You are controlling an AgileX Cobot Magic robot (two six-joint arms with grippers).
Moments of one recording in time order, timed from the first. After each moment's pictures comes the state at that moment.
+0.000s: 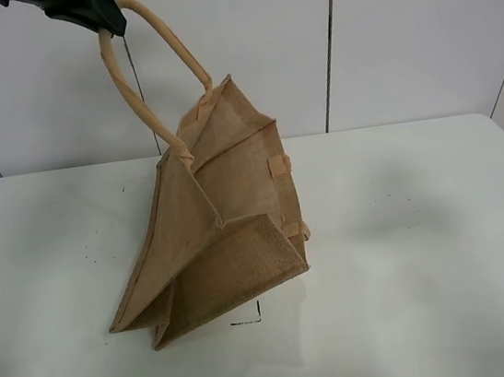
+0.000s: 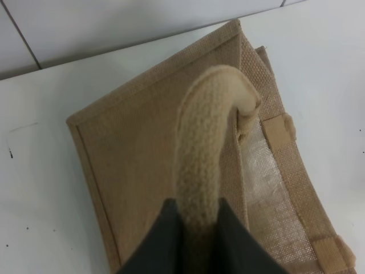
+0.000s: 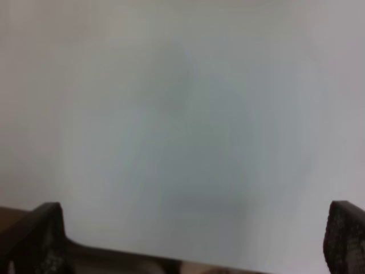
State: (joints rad) left arm -0.34 1.83 -2.15 -0.06 1.17 -0.06; right arm 0.04 0.69 -0.66 0.11 1.12 -0.05
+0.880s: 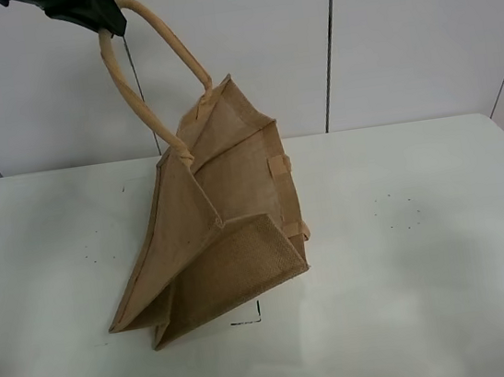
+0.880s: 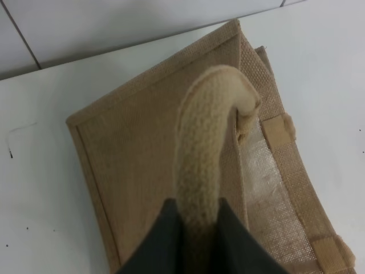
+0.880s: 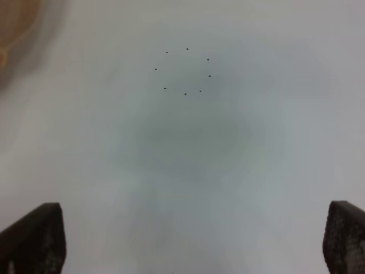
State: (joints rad) left arm -0.34 1.83 -2.15 -0.06 1.17 -0.06; right arm 0.01 0.19 -0.50 0.09 1.03 -0.06
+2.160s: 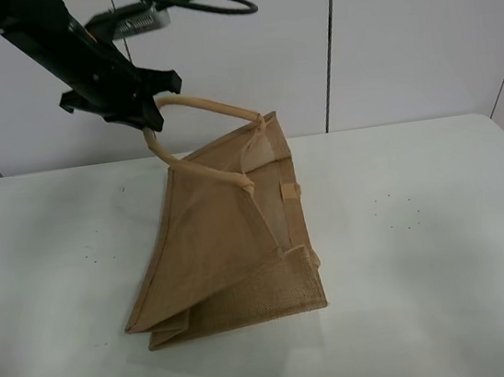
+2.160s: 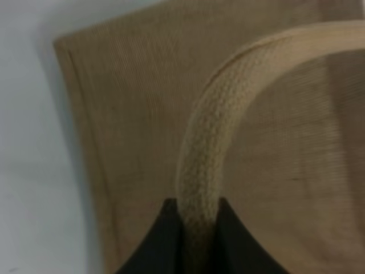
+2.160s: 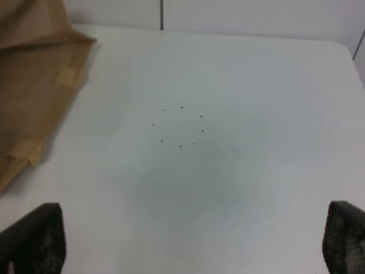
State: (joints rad) left arm -0.34 1.87 -1.67 -0.12 0.80 -0.06; right arm 0.01 0.00 -0.50 0.09 1.03 -0.06
